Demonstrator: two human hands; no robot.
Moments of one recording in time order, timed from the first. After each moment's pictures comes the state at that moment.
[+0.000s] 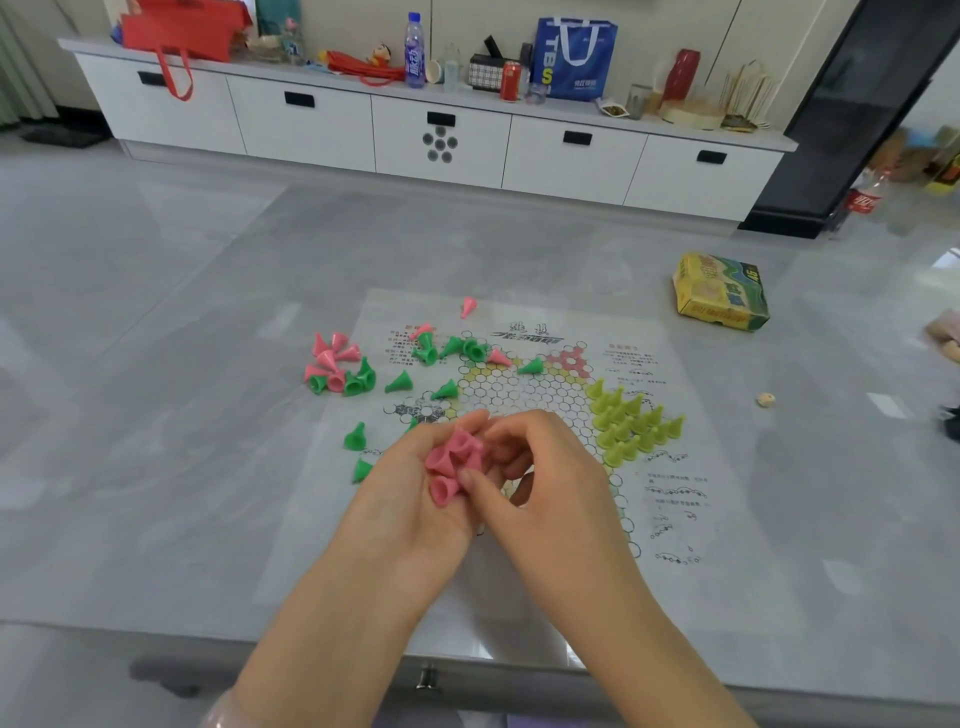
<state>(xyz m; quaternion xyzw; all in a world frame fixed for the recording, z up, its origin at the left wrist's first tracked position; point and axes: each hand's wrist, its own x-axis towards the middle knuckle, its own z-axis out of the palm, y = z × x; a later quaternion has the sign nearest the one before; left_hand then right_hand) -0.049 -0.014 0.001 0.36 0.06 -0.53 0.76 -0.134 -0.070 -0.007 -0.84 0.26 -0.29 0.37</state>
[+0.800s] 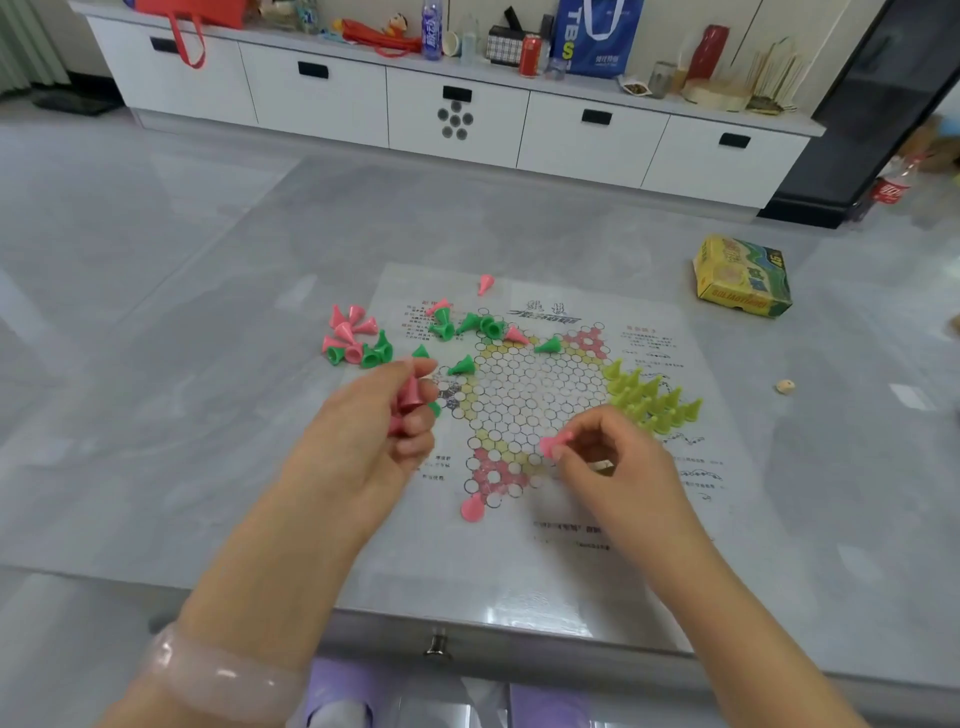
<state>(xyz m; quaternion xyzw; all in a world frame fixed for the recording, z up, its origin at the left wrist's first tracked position) -0.014 0.003 0.007 0.52 0.01 -0.39 0.76 -0.159 -0.106 -0.021 -0.79 0.33 -0.22 0.47</state>
